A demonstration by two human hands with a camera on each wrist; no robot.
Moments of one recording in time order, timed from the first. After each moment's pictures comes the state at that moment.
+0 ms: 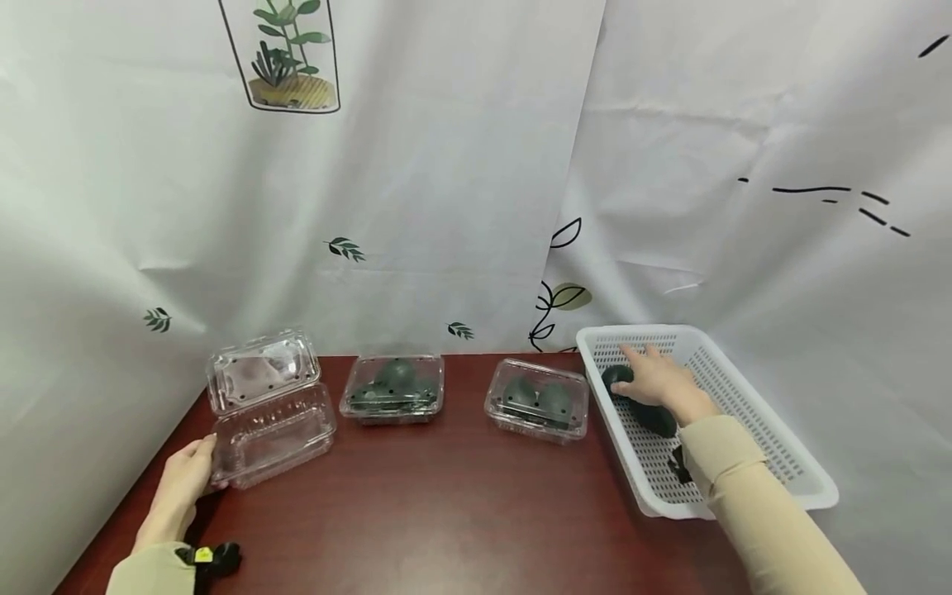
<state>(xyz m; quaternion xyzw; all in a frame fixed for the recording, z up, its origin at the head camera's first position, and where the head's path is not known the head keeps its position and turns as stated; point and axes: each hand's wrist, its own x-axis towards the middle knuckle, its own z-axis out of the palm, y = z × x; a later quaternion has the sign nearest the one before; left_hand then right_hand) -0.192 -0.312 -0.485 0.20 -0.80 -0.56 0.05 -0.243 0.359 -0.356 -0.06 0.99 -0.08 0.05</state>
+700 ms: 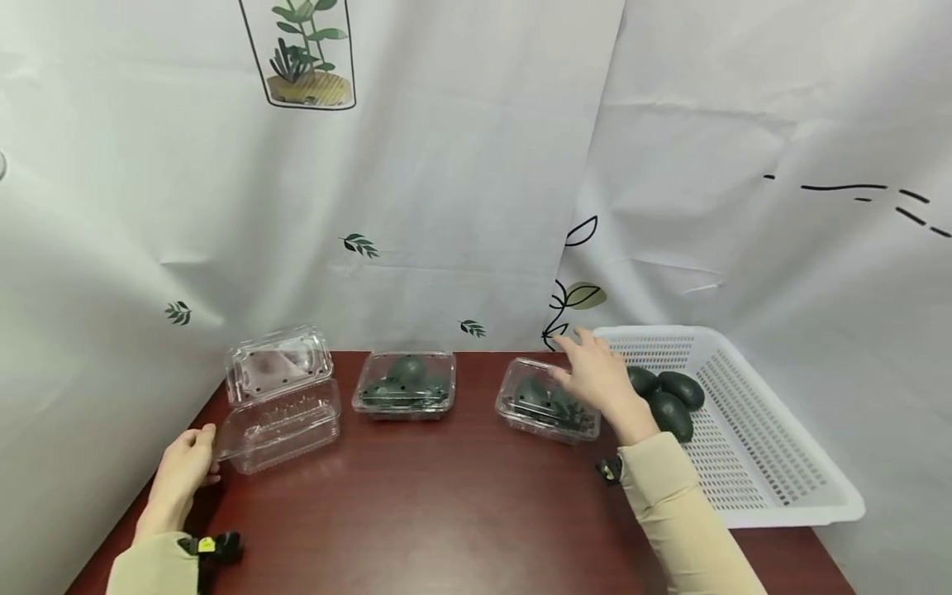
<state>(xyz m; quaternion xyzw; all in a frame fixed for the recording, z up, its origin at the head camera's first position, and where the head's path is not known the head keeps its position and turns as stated) -0.182 -0.322 -0.468 0.21 -0.85 -0.49 0.08 -0.248 0.253 -0.358 -0.15 0.98 -0.09 -0.11</state>
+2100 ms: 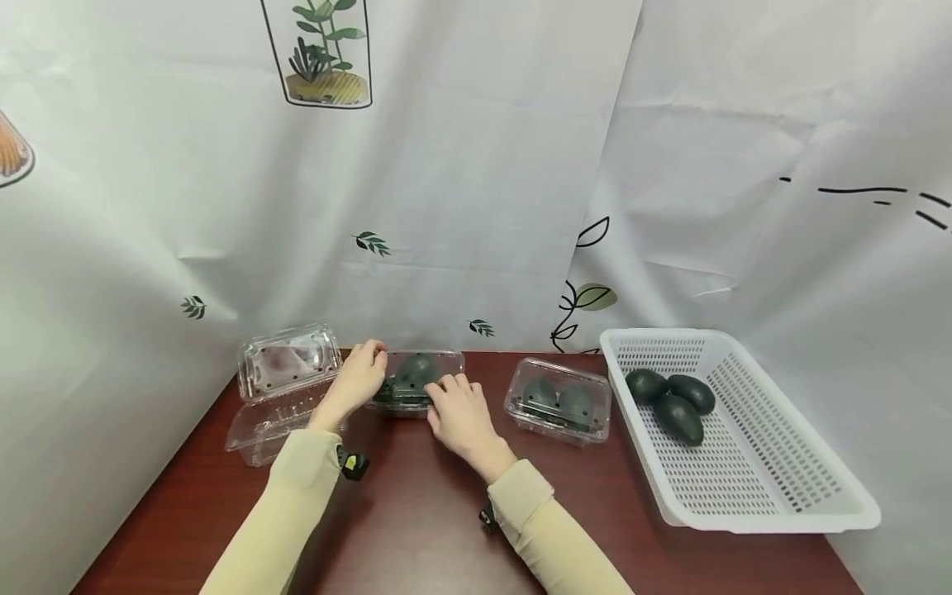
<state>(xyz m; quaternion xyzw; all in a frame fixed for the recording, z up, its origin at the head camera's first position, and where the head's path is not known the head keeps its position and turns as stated) -0.274 -0.132 -0.401 -0.06 -0.92 -0.37 0.09 -0.252 0.065 -0.460 -0.29 0.92 -0.10 -0.26</state>
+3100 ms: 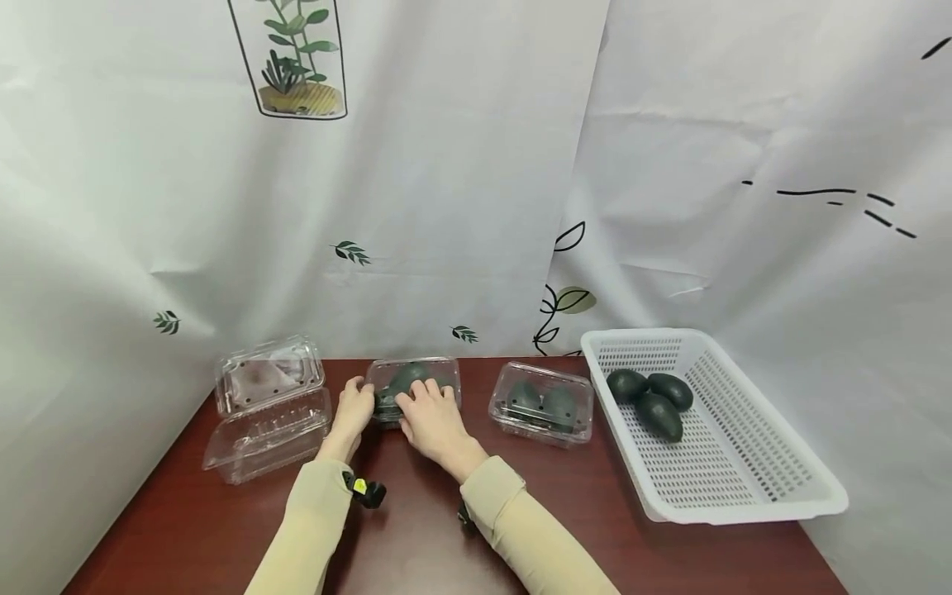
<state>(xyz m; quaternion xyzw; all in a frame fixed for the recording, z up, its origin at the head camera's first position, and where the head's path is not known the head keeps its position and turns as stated) -0.281 -0.115 -0.464 0.11 -0.81 -0.57 0.06 -0.254 0.048 -0.461 -0.30 0.92 -0.03 -0.24</state>
